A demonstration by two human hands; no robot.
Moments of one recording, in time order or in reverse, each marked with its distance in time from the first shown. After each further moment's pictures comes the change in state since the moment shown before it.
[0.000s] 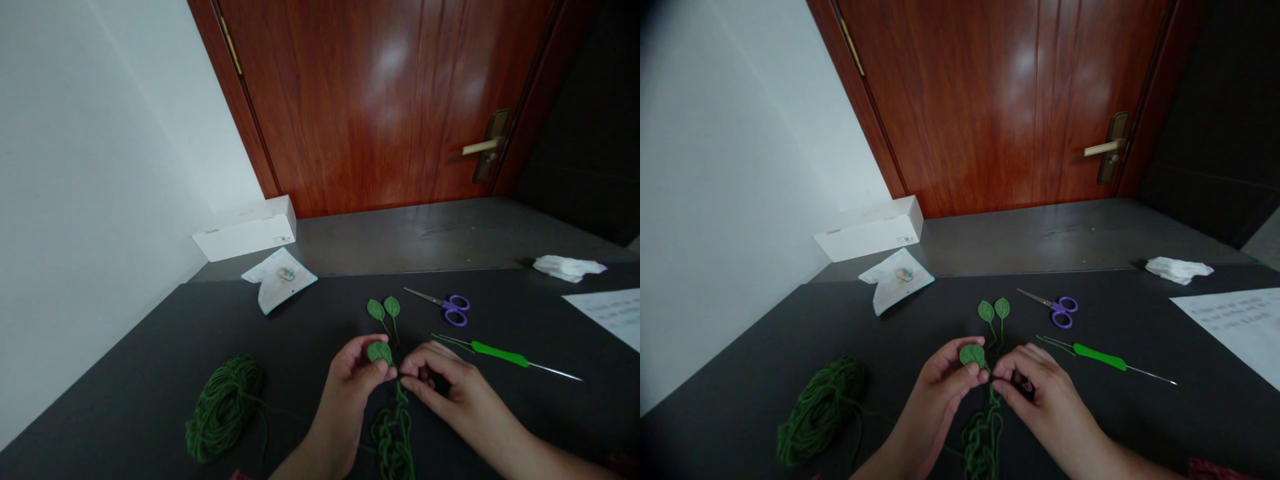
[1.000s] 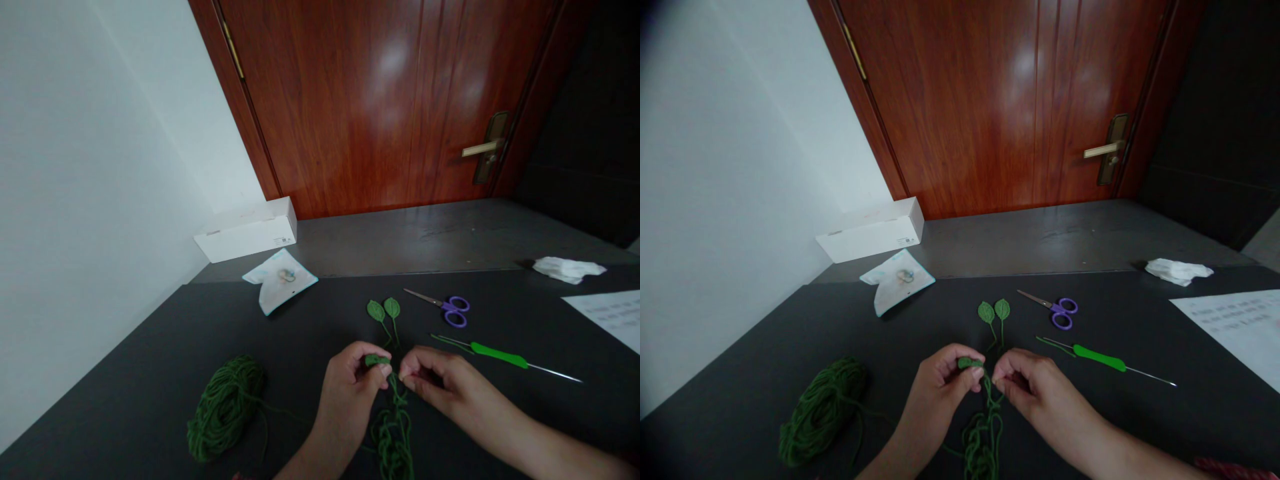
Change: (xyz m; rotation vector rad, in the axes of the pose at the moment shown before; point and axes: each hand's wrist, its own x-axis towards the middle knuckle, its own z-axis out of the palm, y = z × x) left_hand 0.003 0.004 -0.002 0.588 0.052 0.149; right_hand 0.009 -0.011 -0.011 0.100 -0.184 0.115
